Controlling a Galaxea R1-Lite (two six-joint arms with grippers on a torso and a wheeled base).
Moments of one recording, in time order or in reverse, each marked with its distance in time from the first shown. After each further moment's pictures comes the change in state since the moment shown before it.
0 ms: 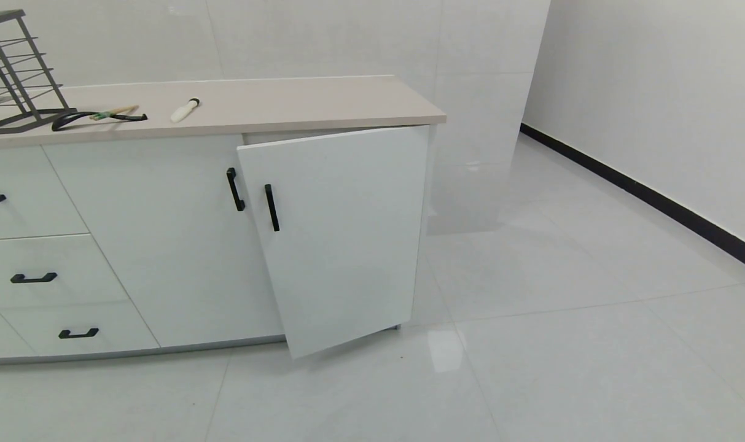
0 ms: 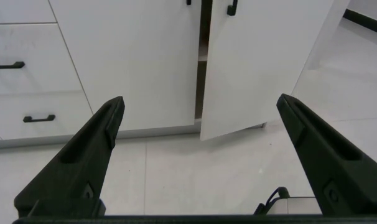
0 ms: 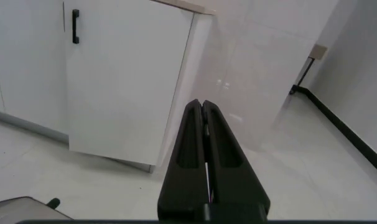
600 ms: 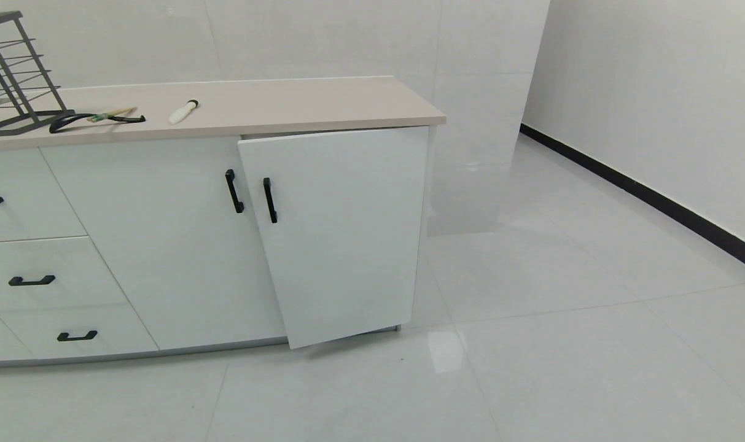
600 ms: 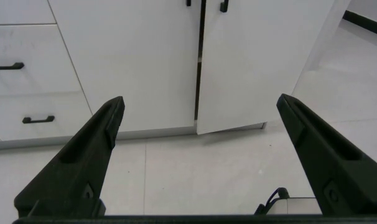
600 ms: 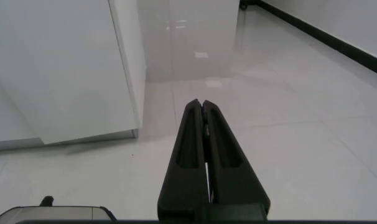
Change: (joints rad) left arm 0.000 0.000 0.000 0.000 0.001 -0.002; right arm -0.006 -0.199 0.017 0.362 -0.359 0.176
